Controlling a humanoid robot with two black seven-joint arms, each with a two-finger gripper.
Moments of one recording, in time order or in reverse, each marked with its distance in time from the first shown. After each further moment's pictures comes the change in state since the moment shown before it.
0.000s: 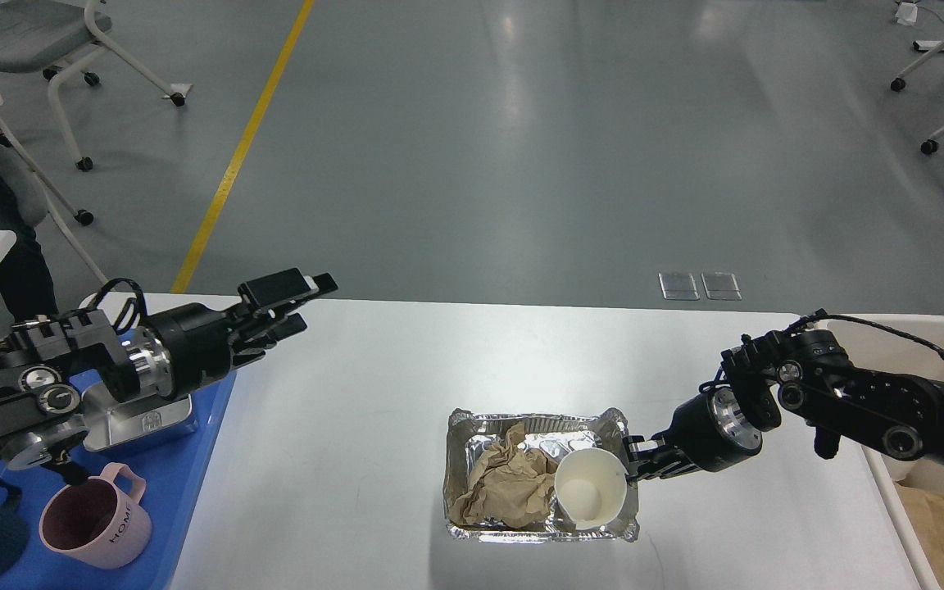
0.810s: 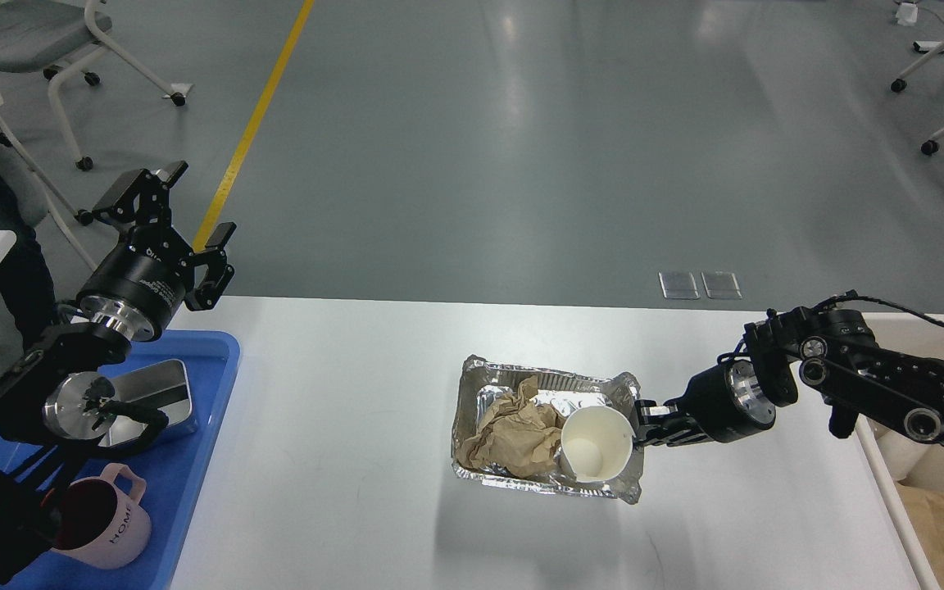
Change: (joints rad) left arm 0.458 -0.487 -0.908 0.307 -0.254 0.026 -0.007; right arm -0.019 -0.040 0.104 -0.024 0.001 -0.002 -0.001
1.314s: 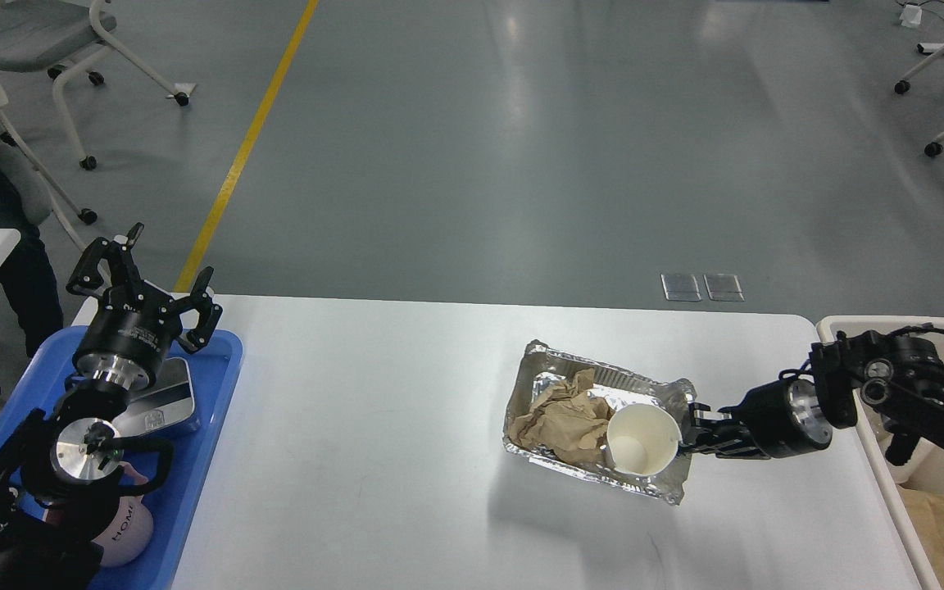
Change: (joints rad) left arm 0.143 -0.196 -0.273 0.176 -0.055 -0.239 -0.006; right arm -0.139 -0.119 0.121 -0.028 0.028 -0.019 0.000
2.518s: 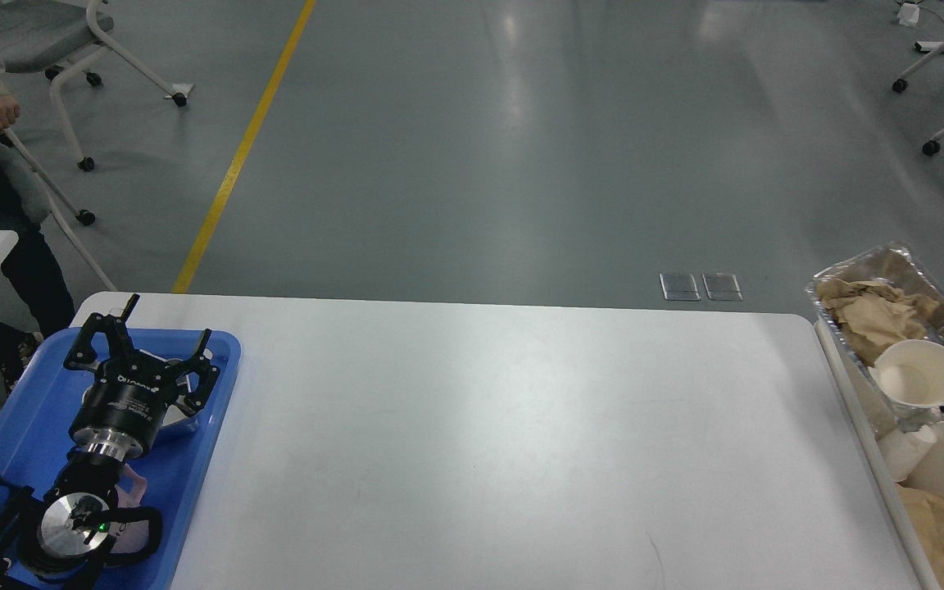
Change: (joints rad) left arm 0.097 -0.009 -0.013 0.095 -0.051 -0.172 -0.024; right arm -0.172 -0.283 0.028 -0.430 0.576 -0.181 0.011
